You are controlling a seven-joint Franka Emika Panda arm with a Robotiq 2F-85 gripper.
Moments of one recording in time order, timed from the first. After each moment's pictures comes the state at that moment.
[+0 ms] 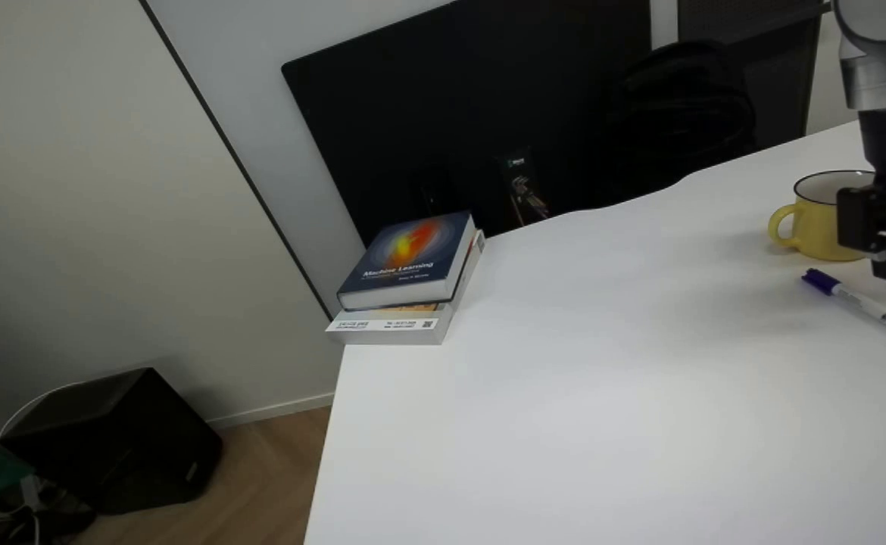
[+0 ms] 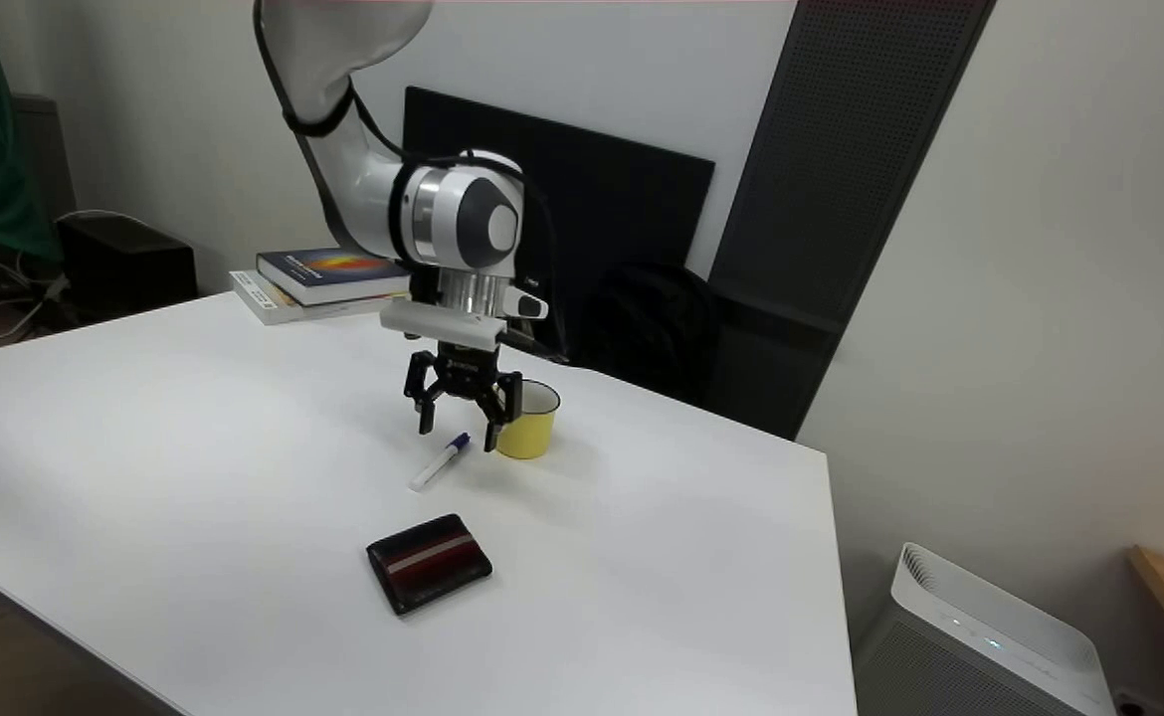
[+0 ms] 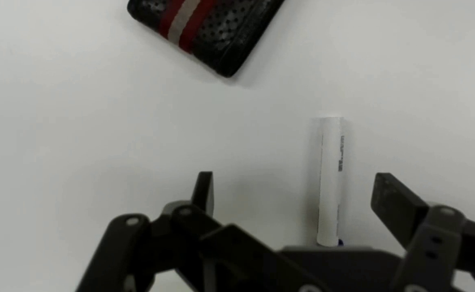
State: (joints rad) arm 0.06 0.62 -0.03 -1.86 -0.13 2.28 0.08
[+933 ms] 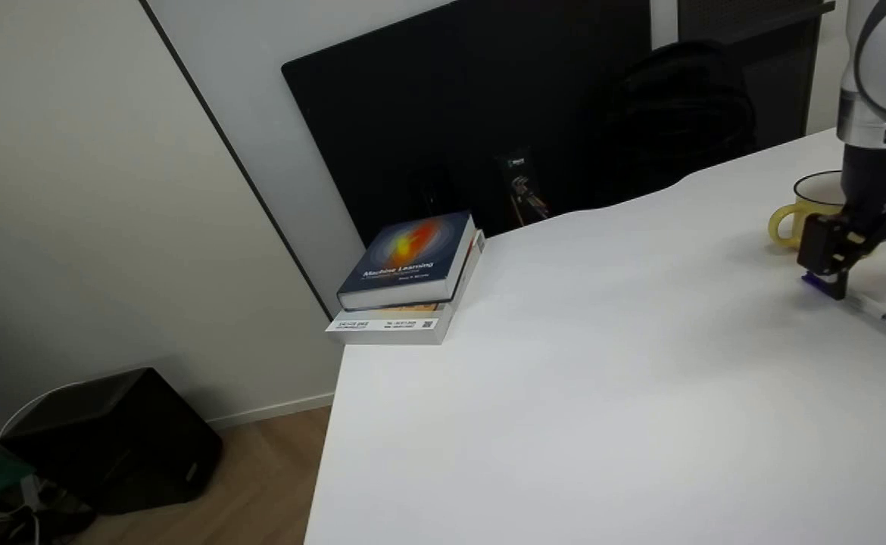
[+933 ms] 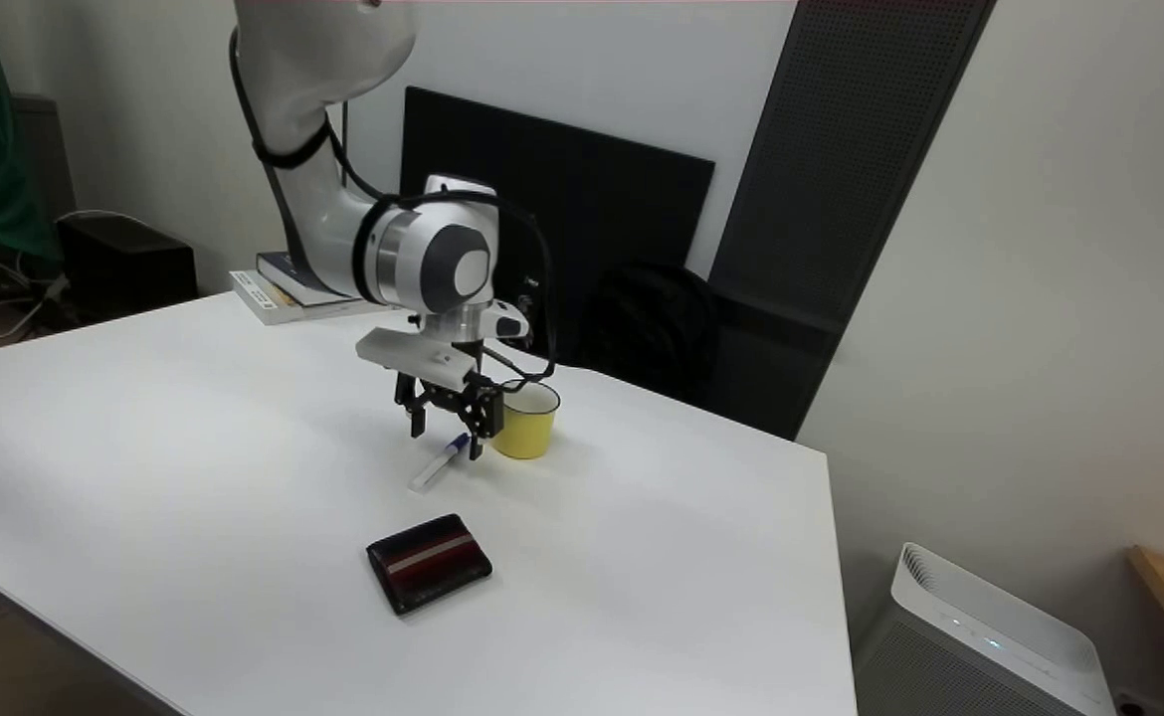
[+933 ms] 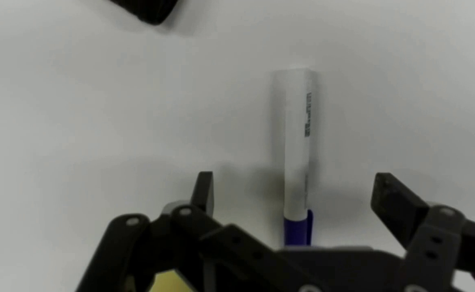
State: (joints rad) arm 0.08 0.64 -0.03 -1.99 -0.08 2.62 0.12
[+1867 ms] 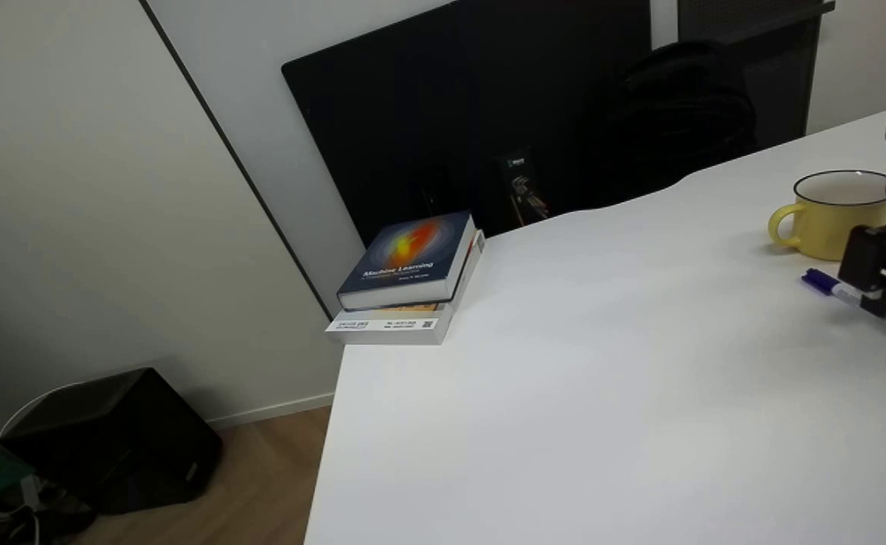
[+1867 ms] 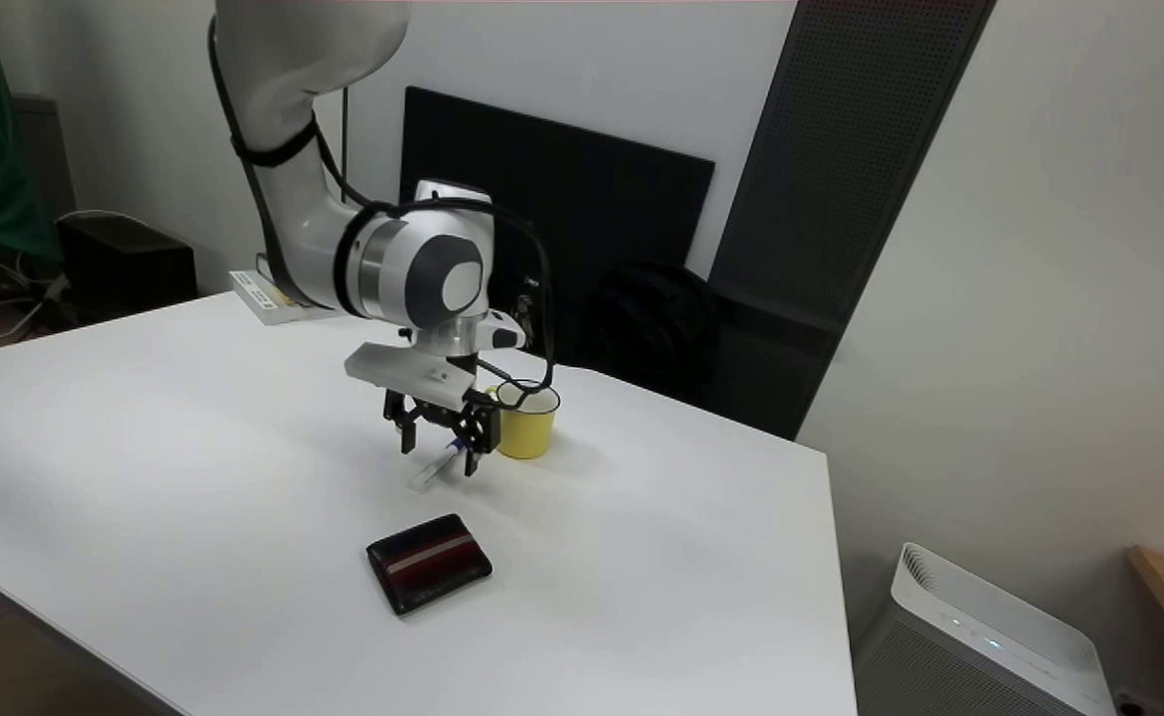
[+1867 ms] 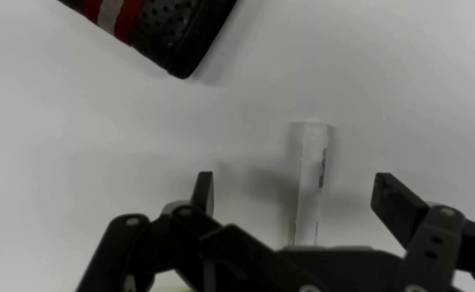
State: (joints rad) arm 0.06 0.58 -0.03 -2.12 -0.08 2.70 0.04
